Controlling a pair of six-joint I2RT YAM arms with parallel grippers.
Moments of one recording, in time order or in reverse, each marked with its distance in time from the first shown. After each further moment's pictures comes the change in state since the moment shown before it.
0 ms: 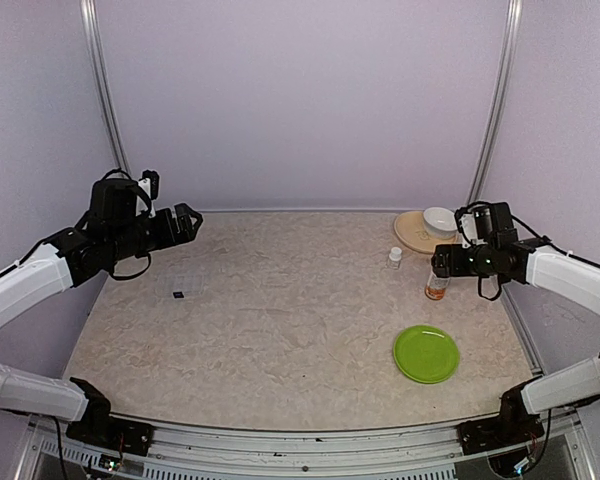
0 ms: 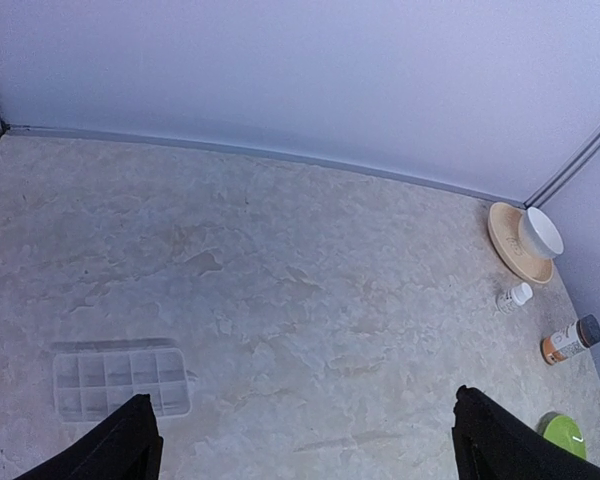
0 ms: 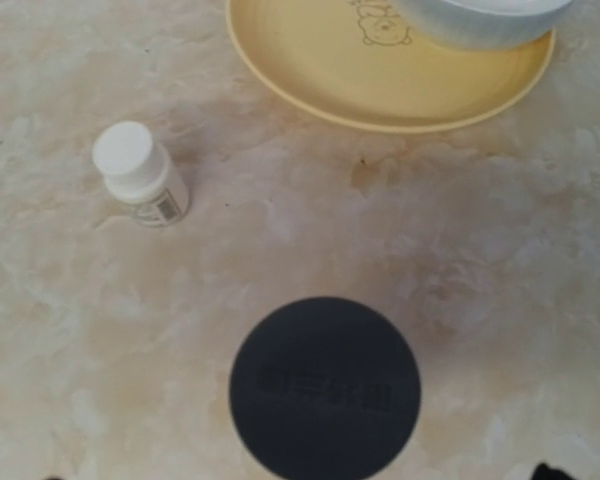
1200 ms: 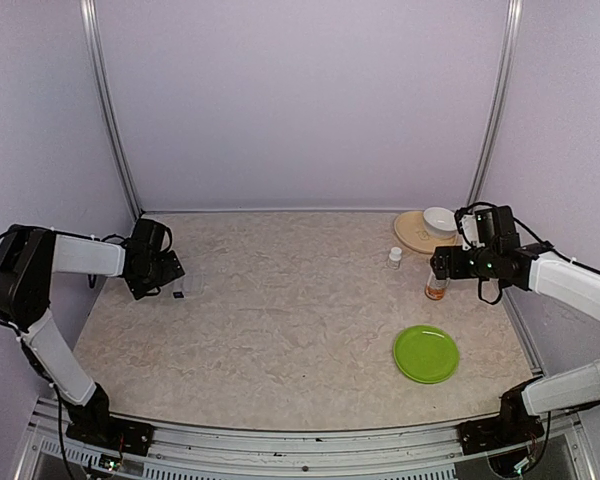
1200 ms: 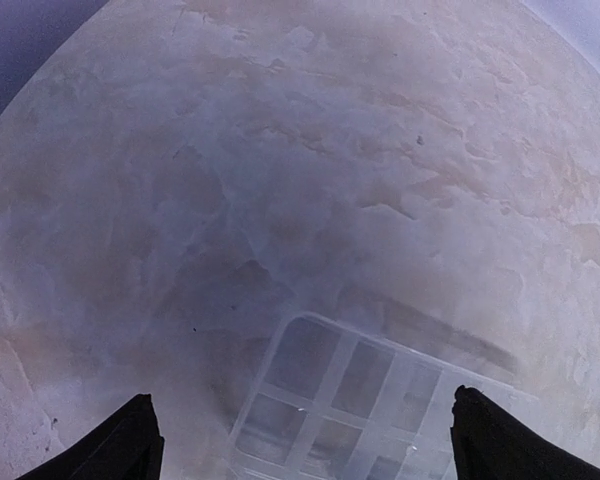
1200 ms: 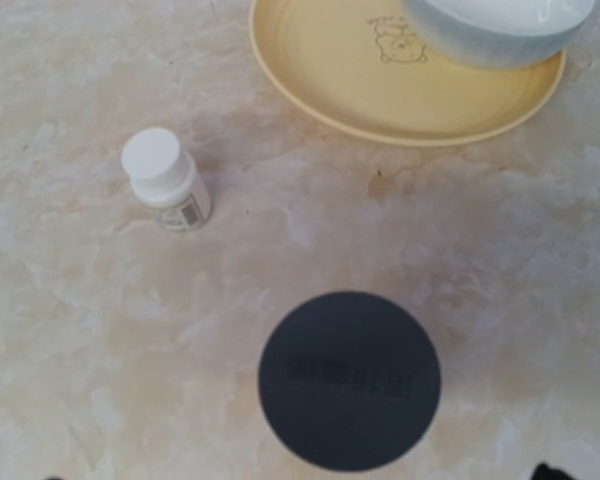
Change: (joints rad) left arm 0.255 0.535 -0.060 0.089 -0.204 -0.237; right arm 0.019 -0.045 -0.040 0.035 0.000 -0.006
